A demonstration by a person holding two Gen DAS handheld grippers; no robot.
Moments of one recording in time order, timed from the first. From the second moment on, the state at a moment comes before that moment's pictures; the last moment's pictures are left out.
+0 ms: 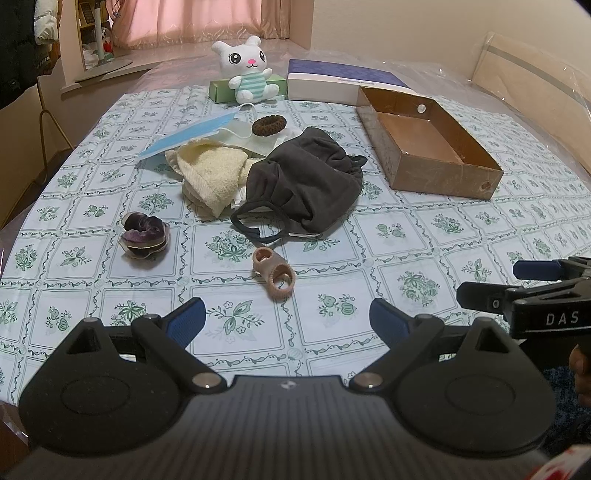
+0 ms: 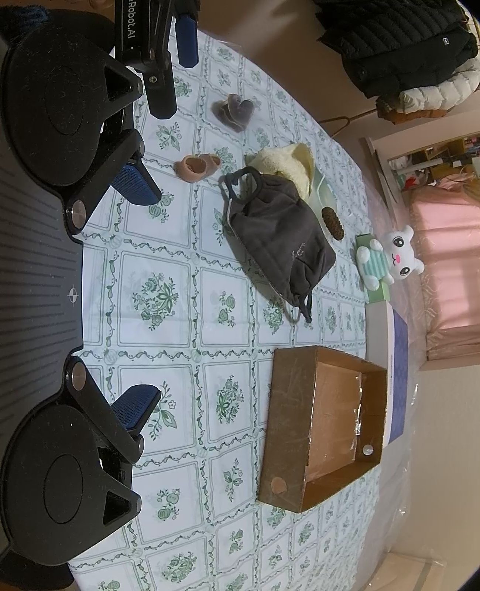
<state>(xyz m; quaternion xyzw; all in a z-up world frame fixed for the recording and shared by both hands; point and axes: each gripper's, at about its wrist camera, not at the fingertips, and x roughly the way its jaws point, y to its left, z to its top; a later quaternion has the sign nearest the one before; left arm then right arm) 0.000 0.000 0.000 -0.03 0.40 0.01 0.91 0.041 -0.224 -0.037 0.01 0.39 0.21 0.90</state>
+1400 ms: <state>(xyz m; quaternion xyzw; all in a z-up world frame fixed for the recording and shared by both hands) 0.002 0.001 -0.013 -0.03 0.41 0.01 0.91 0.044 -0.223 -0.047 0.01 0.40 0.21 0.89</state>
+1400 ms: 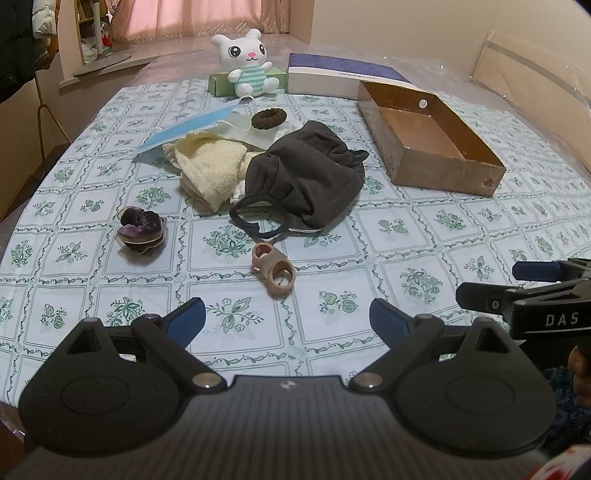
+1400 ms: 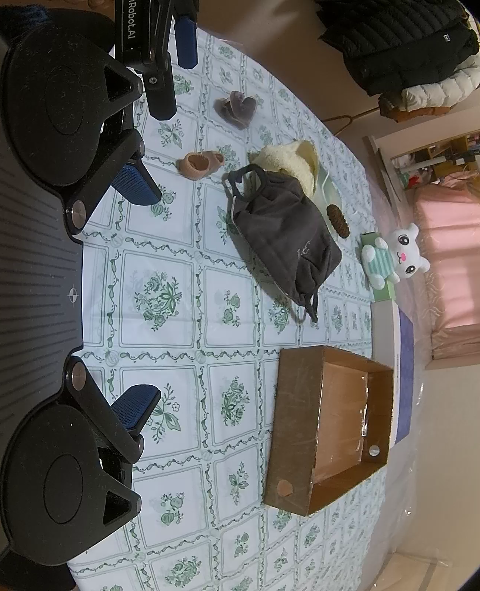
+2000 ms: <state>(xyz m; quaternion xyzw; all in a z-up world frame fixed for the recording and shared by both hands) 0.015 0.003 -0.021 -0.04 0.42 0.00 0.90 0.051 -0.222 -0.052 0.01 0.40 0.21 0.89</state>
